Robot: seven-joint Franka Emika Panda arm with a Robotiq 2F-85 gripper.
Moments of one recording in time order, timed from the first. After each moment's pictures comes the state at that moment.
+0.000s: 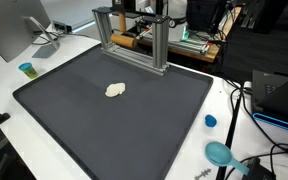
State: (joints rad) arm -0.06 -0.47 -0.01 -2.47 -0.04 2.20 -0.10
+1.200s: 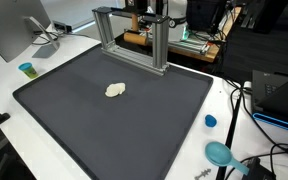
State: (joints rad) arm -0.03 -0.56 -0.01 -2.55 -0.03 2.10 -0.07
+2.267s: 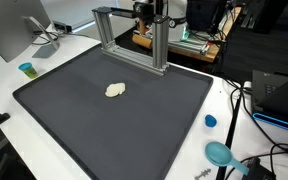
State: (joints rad) arm -0.03 -0.63 0.04 -2.60 0.00 2.05 0.17
